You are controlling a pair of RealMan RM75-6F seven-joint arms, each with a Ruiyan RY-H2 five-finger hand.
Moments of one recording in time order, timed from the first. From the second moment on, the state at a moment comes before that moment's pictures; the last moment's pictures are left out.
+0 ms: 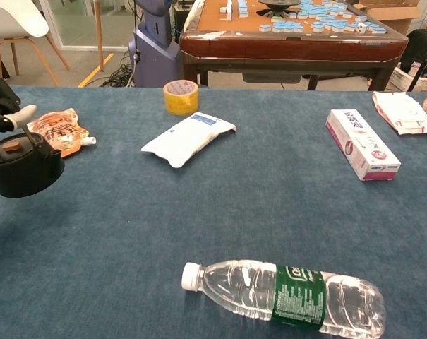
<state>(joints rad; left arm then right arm) -0.44 -1.38 -0.18 -1.68 1.26 1.28 0.20 0.07 -1.04 0.14 -1.66 -1.26 1.43 -0.11</state>
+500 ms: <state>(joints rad) -0.44 -1.37 -0.18 -1.68 1.27 1.27 0.21 0.07 -1.04 0.14 -1.66 -1.25 1.42 -0.10</state>
